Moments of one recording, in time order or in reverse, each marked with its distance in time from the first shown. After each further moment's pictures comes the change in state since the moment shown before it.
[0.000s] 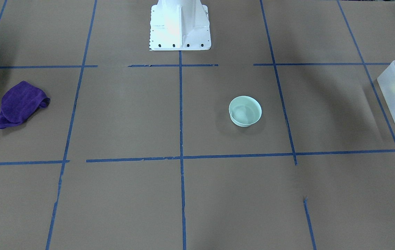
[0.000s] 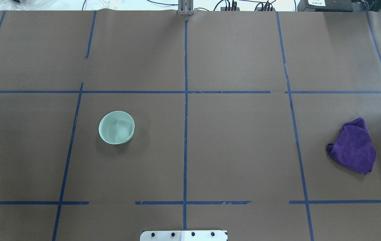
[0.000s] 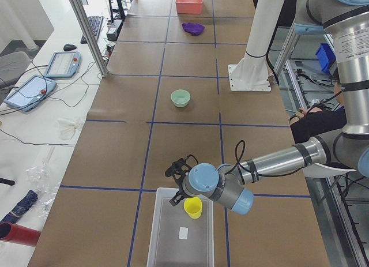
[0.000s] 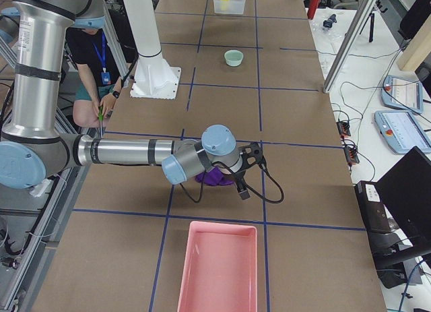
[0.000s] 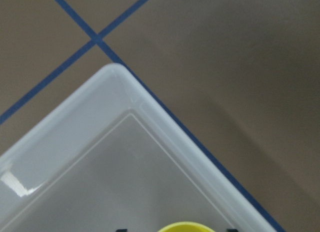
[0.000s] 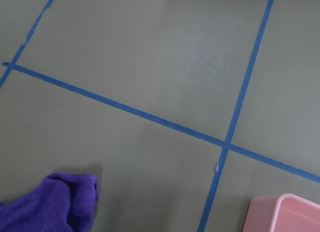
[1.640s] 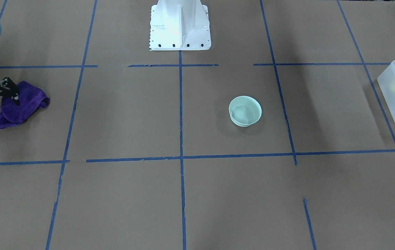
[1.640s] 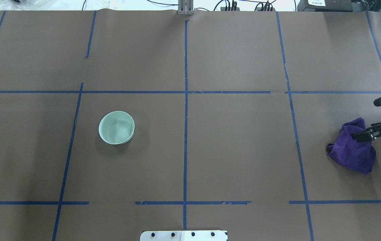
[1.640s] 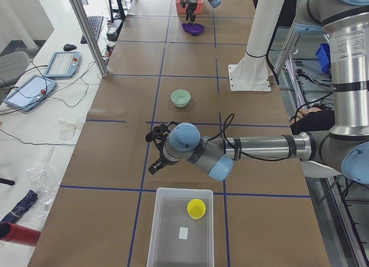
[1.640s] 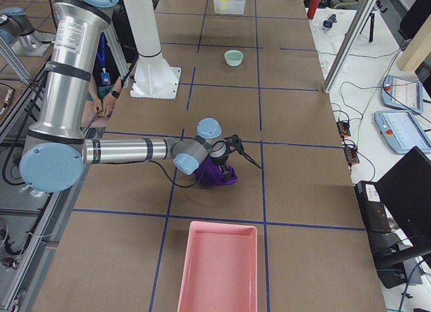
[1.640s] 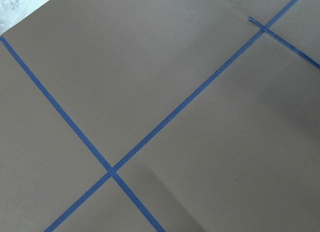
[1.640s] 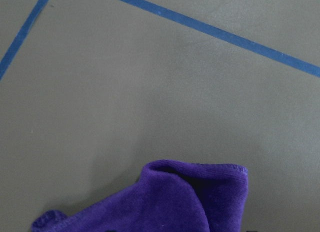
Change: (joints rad) left arm -0.013 -0.083 -0.161 0.154 0.003 -0.041; right arm -0.581 -0.049 -0.065 0.315 -0.346 0.446
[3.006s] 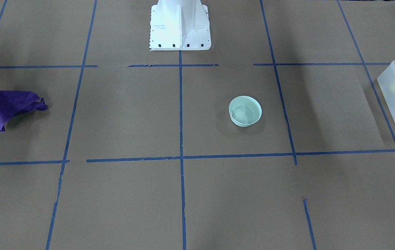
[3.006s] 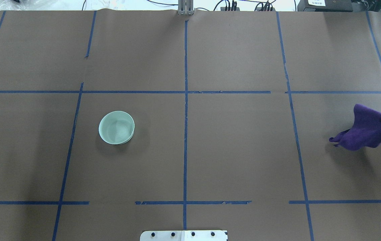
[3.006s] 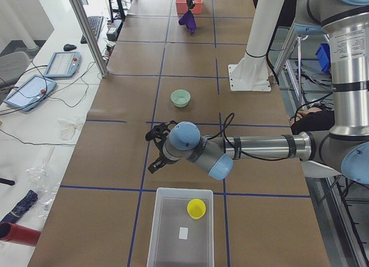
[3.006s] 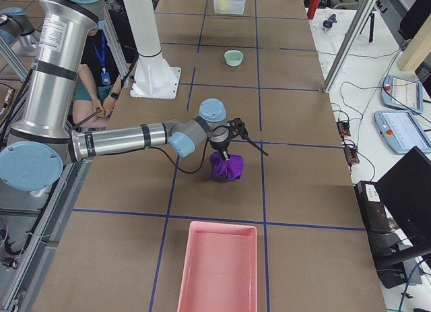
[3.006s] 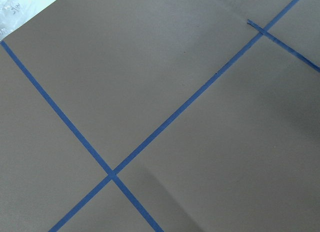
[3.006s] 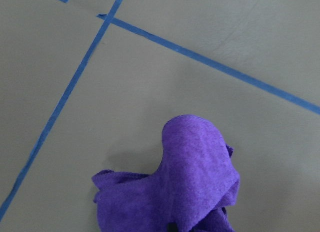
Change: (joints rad) left arm 0.000 -0.001 -0.010 0.004 0.001 -0.023; right arm 0.272 -0.017 0.255 -0.393 0.243 -0.320
